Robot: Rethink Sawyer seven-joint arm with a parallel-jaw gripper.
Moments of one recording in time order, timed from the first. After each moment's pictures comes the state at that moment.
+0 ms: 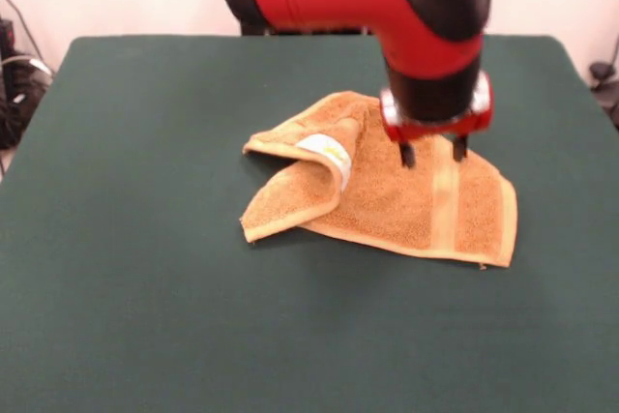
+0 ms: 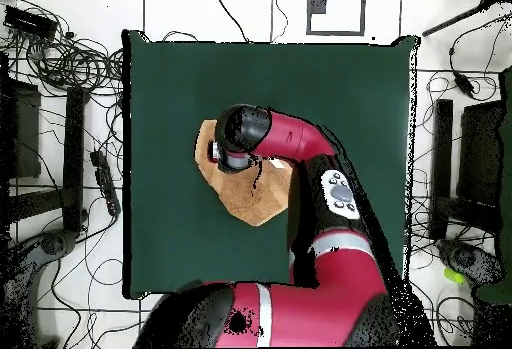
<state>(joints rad) -0.17 -0.33 0.12 1.34 0.07 0.90 1.58</state>
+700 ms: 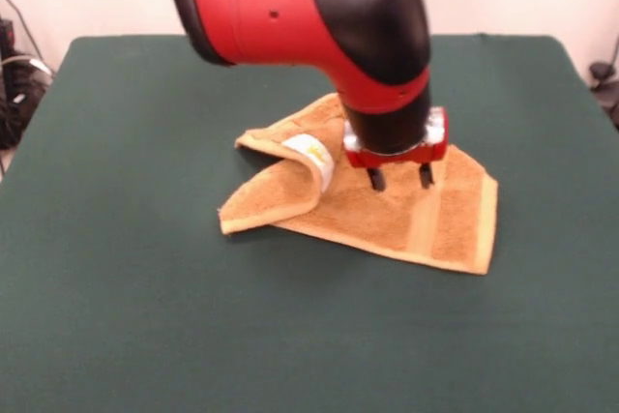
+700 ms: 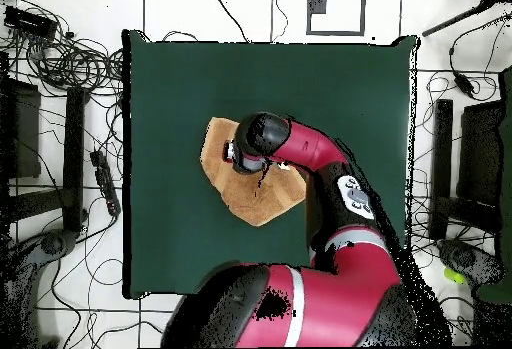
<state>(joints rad) -0.25 -0.28 0.12 1.35 0.11 0.82 1.58</state>
